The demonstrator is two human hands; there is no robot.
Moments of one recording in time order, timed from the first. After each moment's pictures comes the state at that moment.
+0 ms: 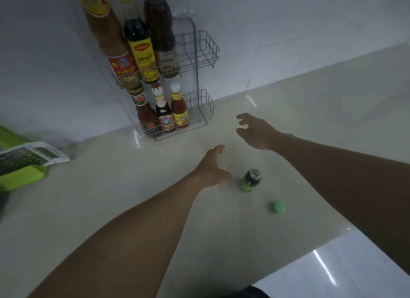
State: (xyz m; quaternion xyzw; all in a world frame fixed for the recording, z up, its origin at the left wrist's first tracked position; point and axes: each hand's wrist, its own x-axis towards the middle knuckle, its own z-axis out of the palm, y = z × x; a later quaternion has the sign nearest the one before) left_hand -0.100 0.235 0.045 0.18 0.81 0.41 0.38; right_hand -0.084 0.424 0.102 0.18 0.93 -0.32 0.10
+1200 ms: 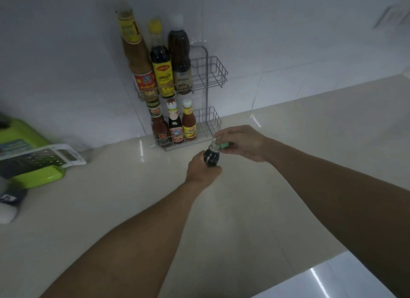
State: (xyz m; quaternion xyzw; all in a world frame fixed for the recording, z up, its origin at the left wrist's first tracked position) left_hand -0.093 0.206 0.088 0.04 0.83 0.50 0.23; right_hand -0.082 0.365 0.159 0.19 0.66 -0.72 0.13
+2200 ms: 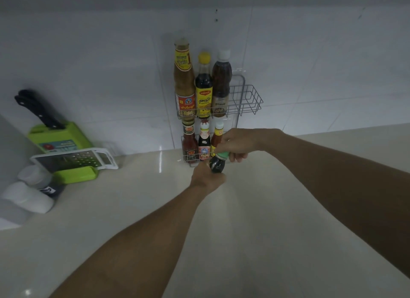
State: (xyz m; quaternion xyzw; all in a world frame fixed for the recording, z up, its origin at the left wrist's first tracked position) left_hand -0.131 0.169 0.122 -0.02 0.85 0.49 0.20; right_hand -0.163 0.310 0.223 -0.03 0.93 -0.23 0.28
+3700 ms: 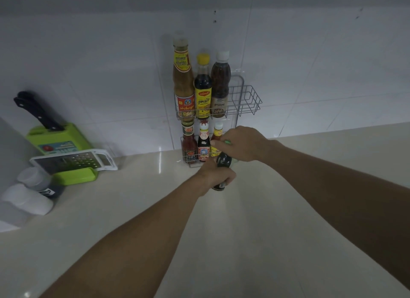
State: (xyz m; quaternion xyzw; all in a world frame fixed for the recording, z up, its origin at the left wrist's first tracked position) left_hand -0.130 0.175 0.155 0.04 0.79 0.53 0.29; right_hand -0.148 0.308 0.208 -0.11 0.99 -0.06 0.01
